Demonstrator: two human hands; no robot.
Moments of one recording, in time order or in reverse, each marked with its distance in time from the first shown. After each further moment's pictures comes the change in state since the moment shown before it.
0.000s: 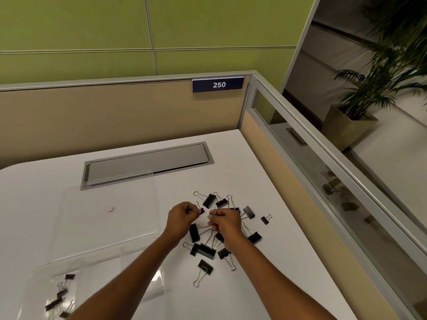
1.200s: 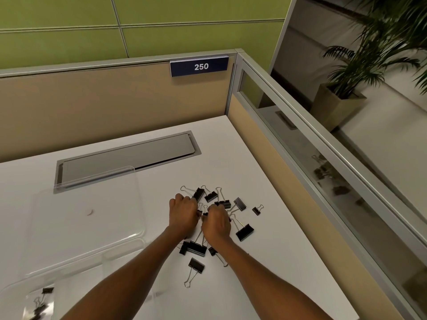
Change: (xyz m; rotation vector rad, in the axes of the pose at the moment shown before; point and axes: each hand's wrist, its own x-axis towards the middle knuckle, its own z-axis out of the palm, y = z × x) left_hand 0.041 -0.019 0.057 1.024 -0.084 0.231; right_hand 0.023 0.030 0.006 -1.027 0.190 -0.286
